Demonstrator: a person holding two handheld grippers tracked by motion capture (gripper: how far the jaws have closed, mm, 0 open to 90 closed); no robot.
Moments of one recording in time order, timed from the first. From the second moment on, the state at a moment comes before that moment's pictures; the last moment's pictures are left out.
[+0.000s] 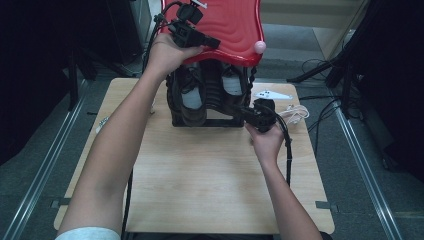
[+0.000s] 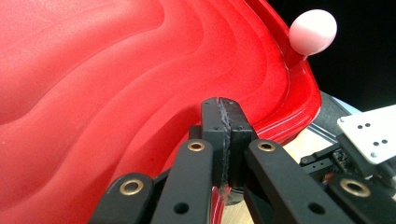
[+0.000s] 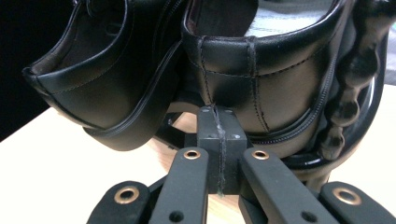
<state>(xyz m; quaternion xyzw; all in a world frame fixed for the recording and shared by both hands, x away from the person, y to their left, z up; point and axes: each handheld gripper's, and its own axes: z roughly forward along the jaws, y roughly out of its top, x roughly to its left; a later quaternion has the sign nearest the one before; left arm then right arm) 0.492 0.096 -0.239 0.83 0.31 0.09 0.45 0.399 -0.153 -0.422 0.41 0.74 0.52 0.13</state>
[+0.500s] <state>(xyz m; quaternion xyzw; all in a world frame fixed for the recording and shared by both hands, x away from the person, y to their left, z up) 0.493 0.097 -0.239 0.83 0.31 0.09 0.46 0.420 -0.149 -0.434 0.43 0.73 0.52 0.09</state>
